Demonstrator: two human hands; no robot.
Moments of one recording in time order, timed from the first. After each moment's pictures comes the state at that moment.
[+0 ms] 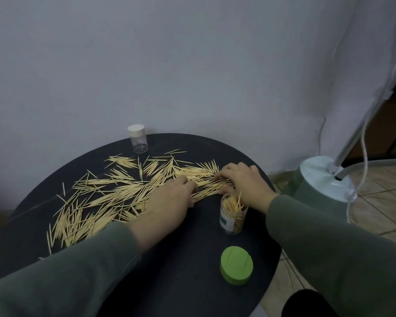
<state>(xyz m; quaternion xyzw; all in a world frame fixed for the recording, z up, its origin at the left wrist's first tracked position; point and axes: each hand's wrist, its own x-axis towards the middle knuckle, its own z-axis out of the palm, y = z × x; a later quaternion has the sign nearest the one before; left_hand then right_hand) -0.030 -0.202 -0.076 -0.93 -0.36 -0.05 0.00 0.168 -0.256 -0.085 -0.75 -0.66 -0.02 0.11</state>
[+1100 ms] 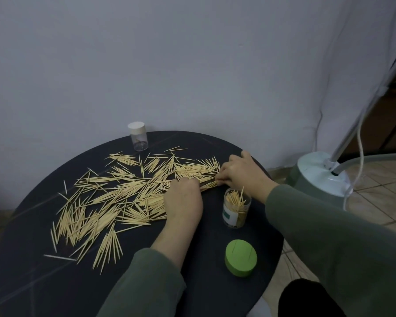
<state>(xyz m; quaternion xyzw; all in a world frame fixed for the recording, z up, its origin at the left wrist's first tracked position) 0.001 -0.215 -0.095 -0.85 -0.51 -0.15 -0.02 0.171 -0.241 -0.076 -0.67 -0.73 -0.15 -0.04</state>
